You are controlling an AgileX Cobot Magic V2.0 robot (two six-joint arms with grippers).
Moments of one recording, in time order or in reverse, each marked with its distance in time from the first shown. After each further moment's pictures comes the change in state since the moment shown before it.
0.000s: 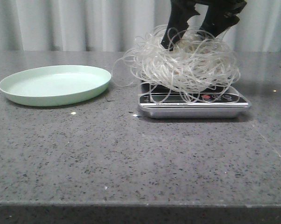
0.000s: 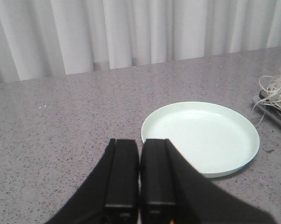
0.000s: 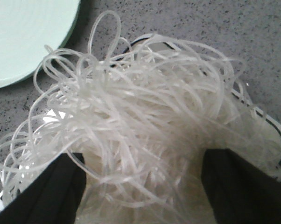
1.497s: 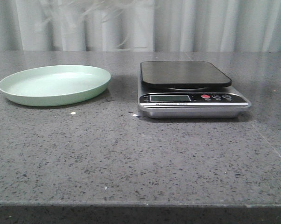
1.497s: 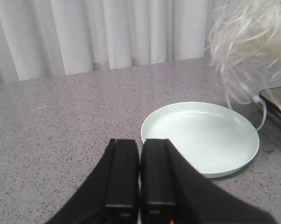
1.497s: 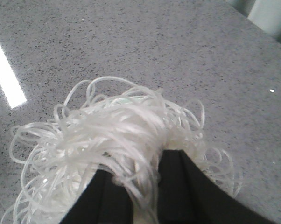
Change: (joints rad) left arm 0.000 0.000 0.000 0.000 0.000 -0.001; right arm 0.240 0.080 -0.493 0.054 0.023 0.000
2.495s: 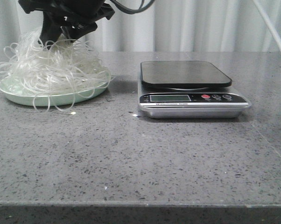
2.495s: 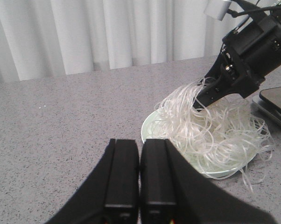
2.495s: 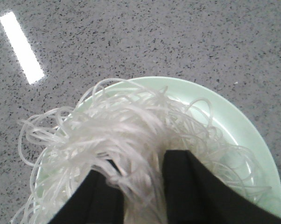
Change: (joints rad) left arm 0.000 0.000 0.000 0.000 0.000 0.000; right arm 0.107 0.304 -0.005 0.027 -0.181 0.000
